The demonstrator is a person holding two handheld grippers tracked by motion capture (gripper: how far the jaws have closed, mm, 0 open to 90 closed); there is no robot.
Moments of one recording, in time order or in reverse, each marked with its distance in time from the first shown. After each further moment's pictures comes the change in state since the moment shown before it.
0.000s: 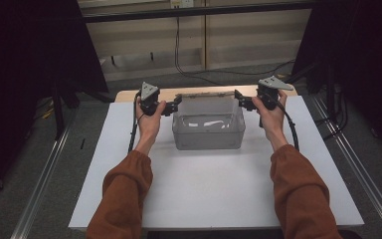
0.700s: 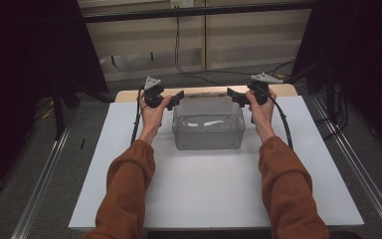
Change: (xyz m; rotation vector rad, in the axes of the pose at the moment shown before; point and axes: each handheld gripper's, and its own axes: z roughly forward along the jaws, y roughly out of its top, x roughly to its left) left arm 0.019 -0.002 0.037 0.059 -0.046 -0.070; right arm -0.007 -0.008 0.045 0.075 0.083 0.074
